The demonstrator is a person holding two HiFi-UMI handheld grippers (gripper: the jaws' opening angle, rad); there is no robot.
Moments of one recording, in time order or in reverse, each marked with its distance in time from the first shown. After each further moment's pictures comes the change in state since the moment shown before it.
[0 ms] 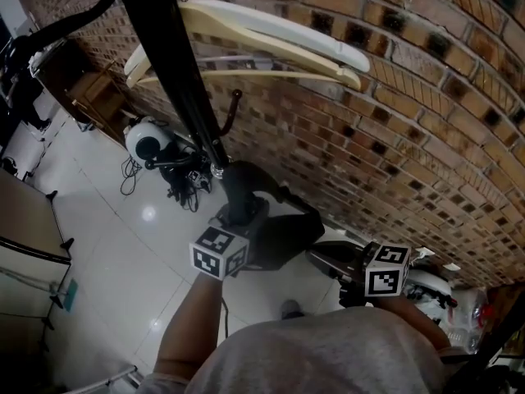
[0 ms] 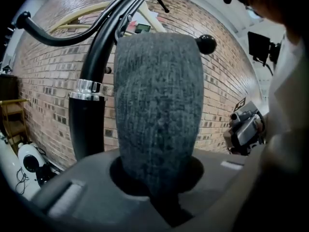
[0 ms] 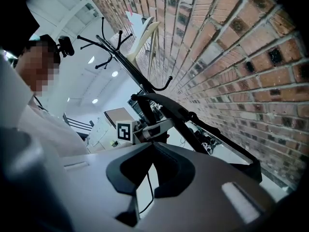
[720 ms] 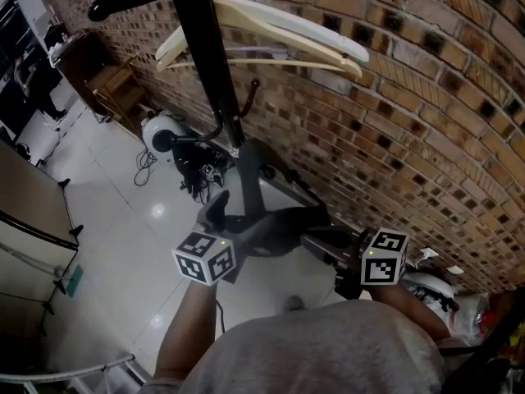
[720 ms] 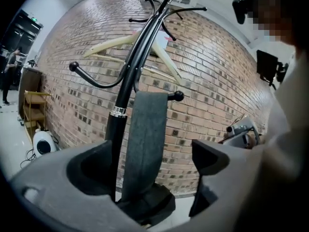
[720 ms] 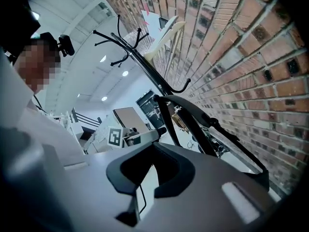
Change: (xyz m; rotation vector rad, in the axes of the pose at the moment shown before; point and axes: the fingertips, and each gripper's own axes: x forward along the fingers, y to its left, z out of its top) left arm -0.085 -0.014 0.012 -0.146 -0.106 0.141; right arm 0.010 0.047 0.007 -0.090 -0.017 0.080
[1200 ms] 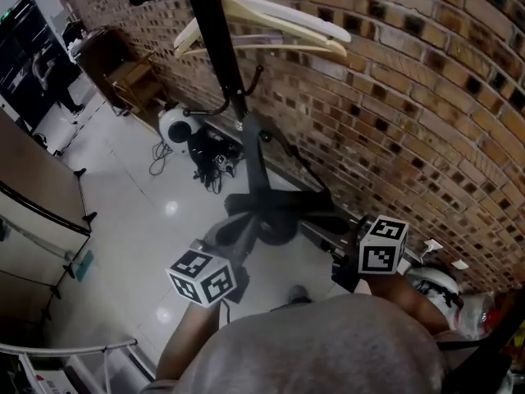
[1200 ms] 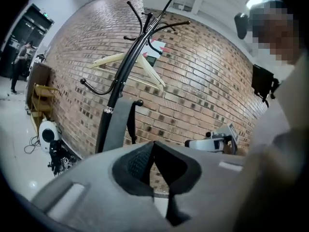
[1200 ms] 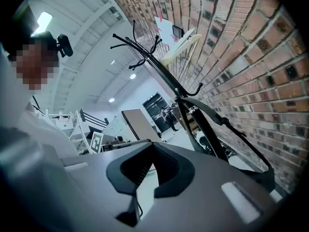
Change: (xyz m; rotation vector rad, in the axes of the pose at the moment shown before) left arm -0.086 -0.100 -0.013 -0.080 -0.028 0.022; right arm -0.028 0.057 -0.014 -0.051 -0.038 0.066
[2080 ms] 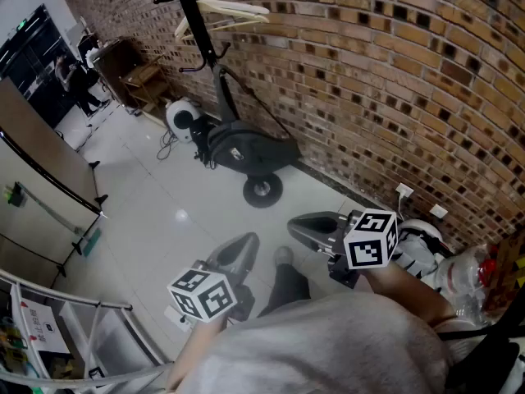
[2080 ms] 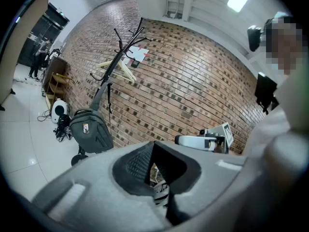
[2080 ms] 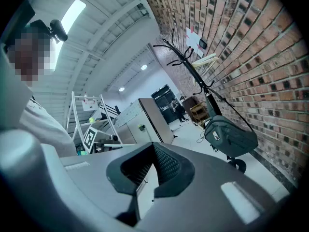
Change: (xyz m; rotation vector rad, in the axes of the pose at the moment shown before) left arm -0.177 -0.313 -0.174 -0.142 -0.030 0.050; right arm -0.235 0.227 -0.172 -0.091 0.105 0.056
